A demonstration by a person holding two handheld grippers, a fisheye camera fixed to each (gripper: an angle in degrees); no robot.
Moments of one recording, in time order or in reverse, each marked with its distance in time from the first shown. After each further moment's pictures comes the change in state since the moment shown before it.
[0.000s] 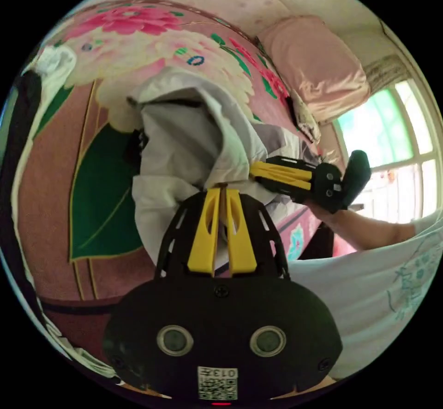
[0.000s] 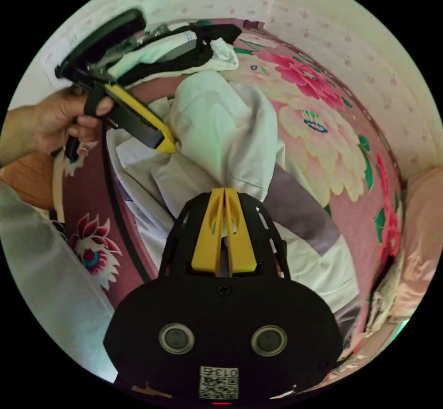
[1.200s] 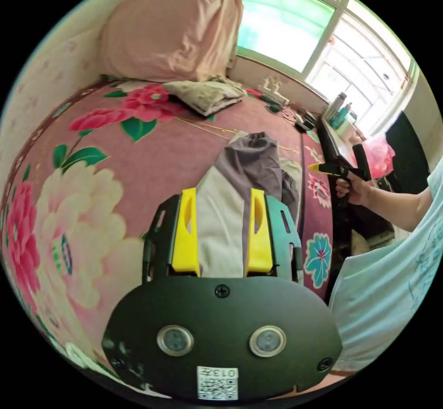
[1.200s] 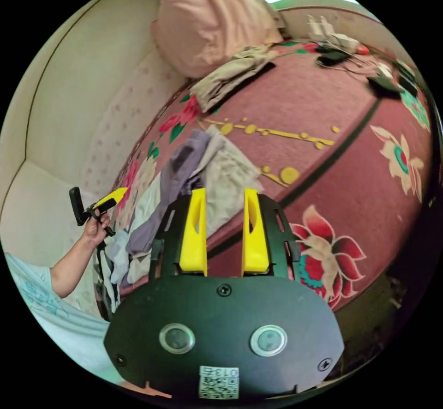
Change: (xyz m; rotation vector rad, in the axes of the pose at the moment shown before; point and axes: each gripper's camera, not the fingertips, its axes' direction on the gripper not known) left arm 0.262 -0.166 0.236 -0.137 -0.070 0.932; right arm 0.112 0.519 -0.028 0.513 -0.009 1.543
